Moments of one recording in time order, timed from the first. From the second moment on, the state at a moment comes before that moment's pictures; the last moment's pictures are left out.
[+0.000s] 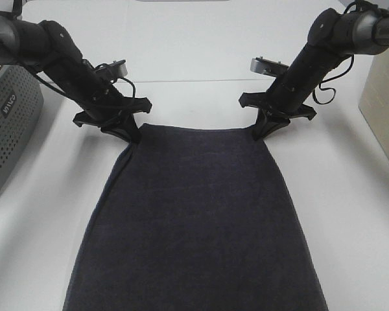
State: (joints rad) left arm -0.22 2.42 -1.82 -0.58 0.83 0.33; right arm 0.13 2.48 -1.93 0.41 0.98 -0.29
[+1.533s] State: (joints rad) left arm -0.22 2.42 -2.08 -0.58 0.34 0.60; right arm 0.13 2.48 -2.28 0.42 0.67 -0.42
